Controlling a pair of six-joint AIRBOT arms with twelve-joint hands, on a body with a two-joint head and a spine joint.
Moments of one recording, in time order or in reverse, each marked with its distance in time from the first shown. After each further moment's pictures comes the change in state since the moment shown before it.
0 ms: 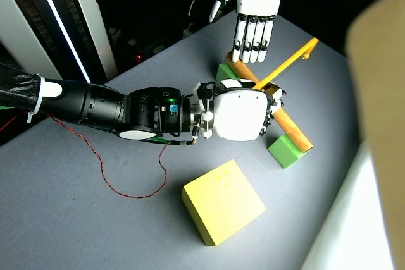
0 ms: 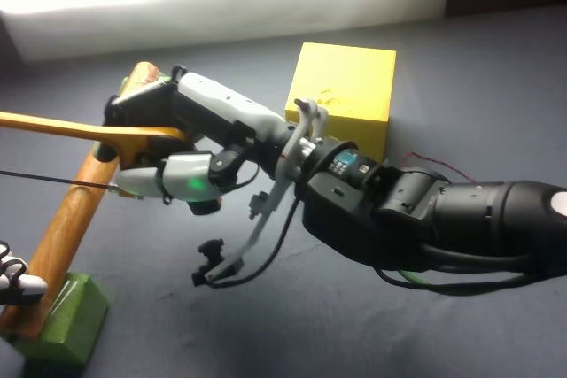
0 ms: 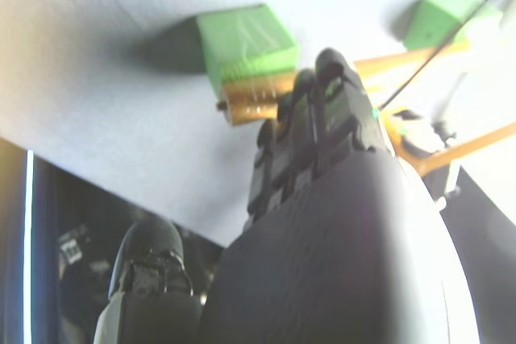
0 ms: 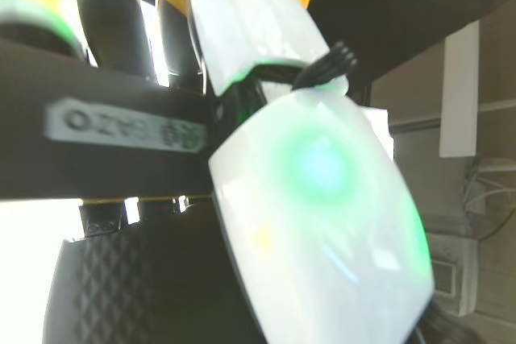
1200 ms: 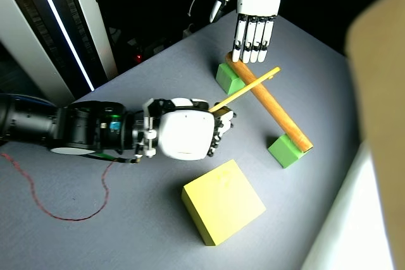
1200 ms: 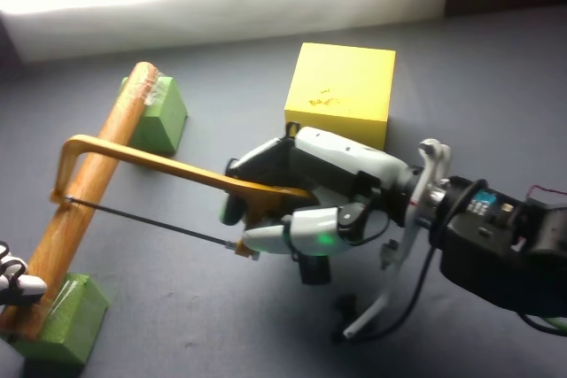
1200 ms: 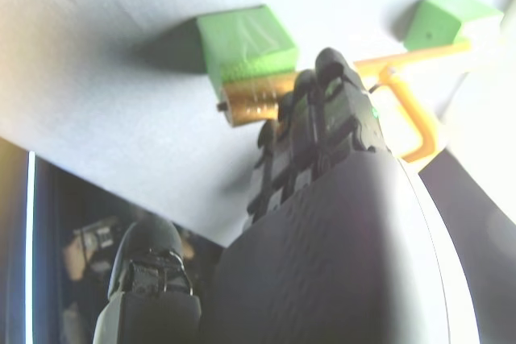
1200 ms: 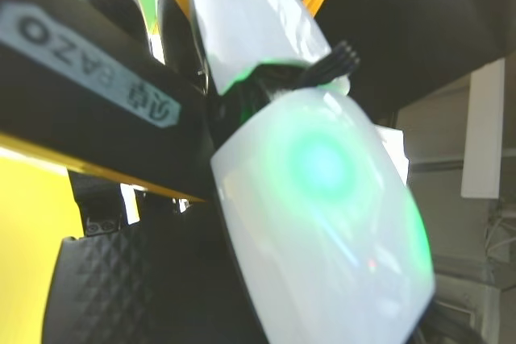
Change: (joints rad) left arm 0.000 0.000 0.001 0.003 -0.003 0.000; right arm -0.137 0.325 -0.321 0.000 -0.033 -0.101
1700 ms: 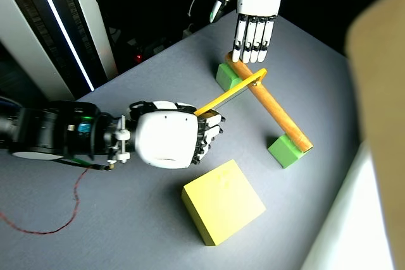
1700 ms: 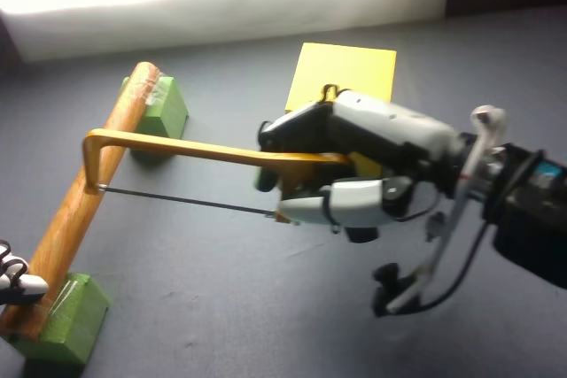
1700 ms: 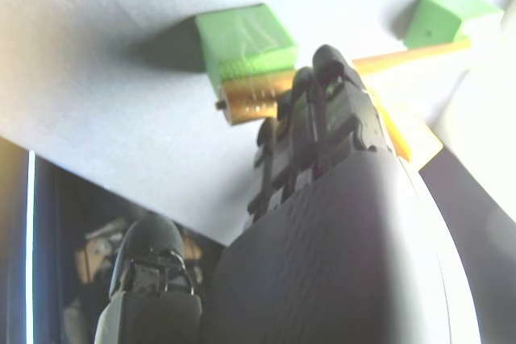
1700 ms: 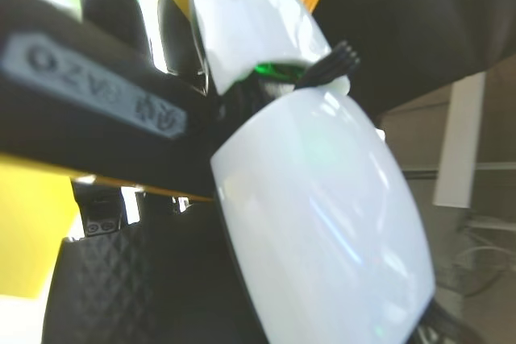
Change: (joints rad) left arm -0.001 -0.004 0.004 -0.001 -0.008 0.000; right arm 0.028 0.169 -0.133 -0.005 0.027 -0.108
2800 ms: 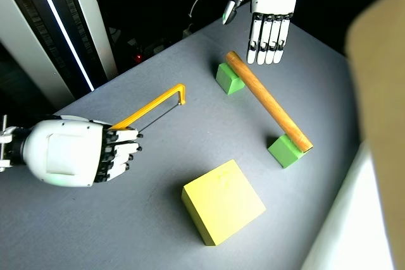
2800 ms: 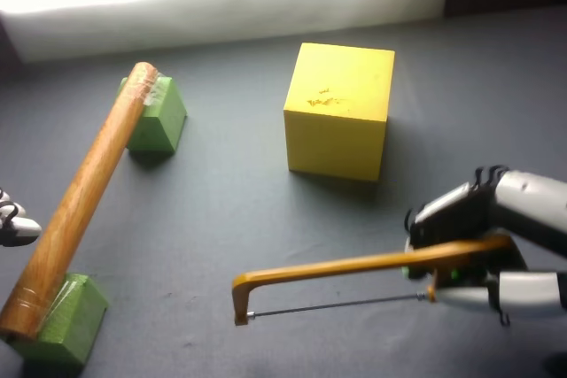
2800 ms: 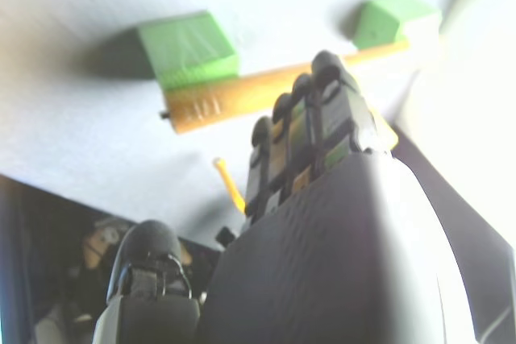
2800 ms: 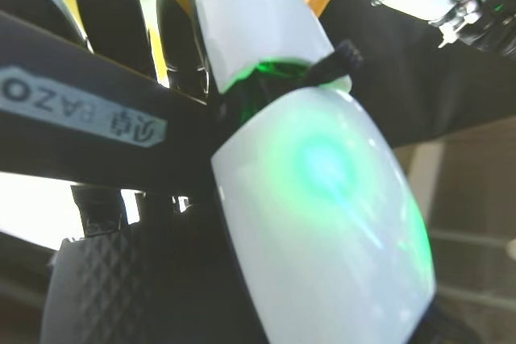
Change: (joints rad) left arm -0.086 -0.031 0.107 -0.017 -0.072 0.000; right arm -0.334 0.282 -0.203 -0.026 0.217 0.033
